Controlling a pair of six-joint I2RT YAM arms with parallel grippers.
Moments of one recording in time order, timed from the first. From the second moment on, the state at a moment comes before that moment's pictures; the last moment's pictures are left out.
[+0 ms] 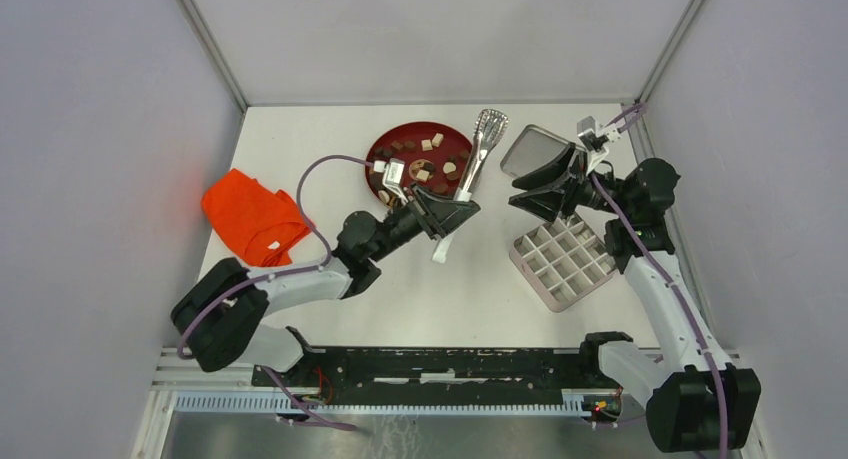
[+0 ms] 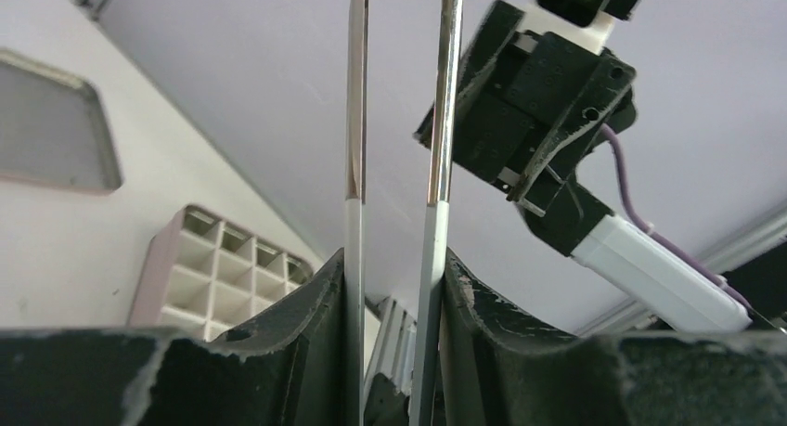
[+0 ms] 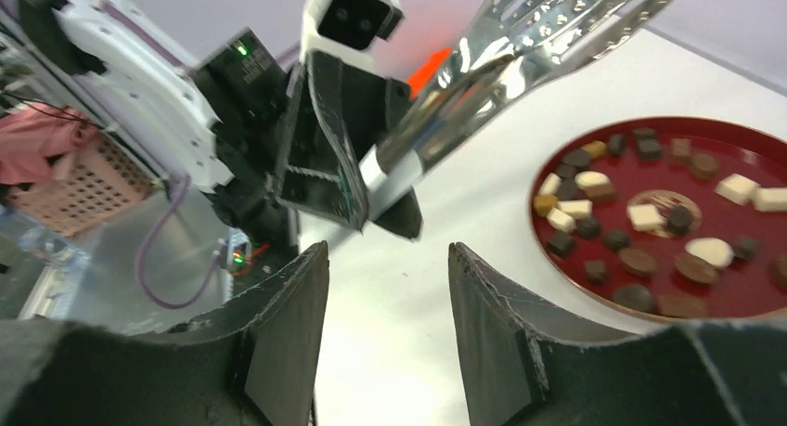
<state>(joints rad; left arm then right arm) -0.84 1.44 0.60 1.21 0.20 -0.93 0.07 1.01 0.78 0.48 -1.22 0.56</state>
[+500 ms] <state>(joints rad) -0.67 1.18 0.89 0.04 0.22 -0.68 -0.12 1.02 0.70 0.08 -1.16 -0.01</state>
